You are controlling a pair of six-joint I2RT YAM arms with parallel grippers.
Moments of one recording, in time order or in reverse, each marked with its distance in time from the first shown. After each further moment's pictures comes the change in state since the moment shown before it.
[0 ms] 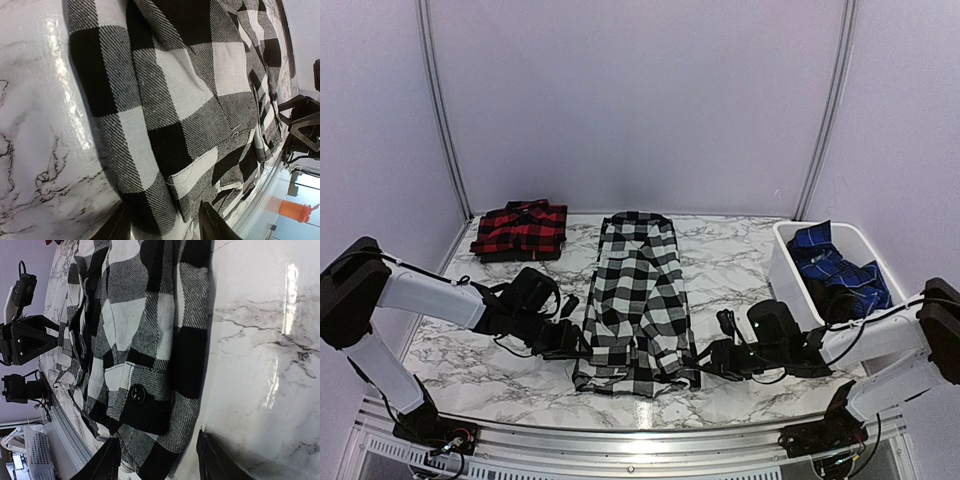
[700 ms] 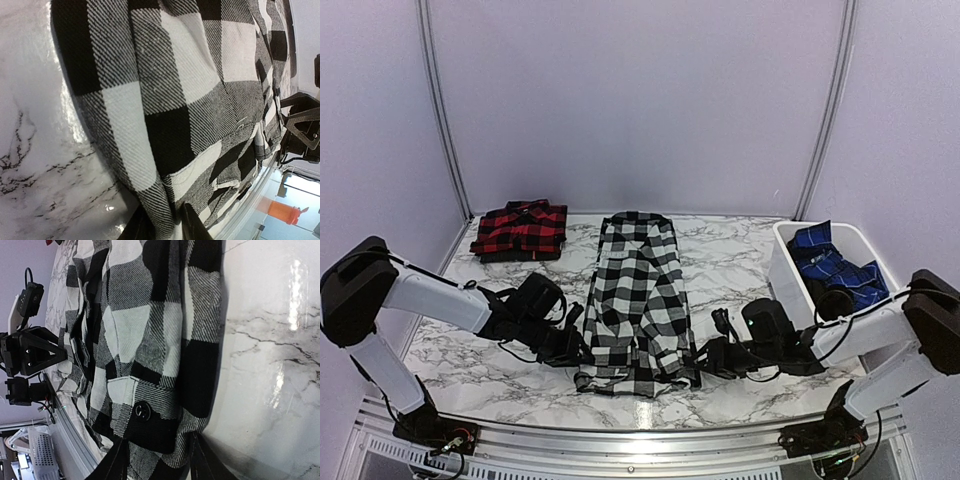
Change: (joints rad) left arm -0.046 0.032 0.001 0.025 0.020 -0.107; right arm -0.006 0.088 0.023 0.076 -0.027 0.021
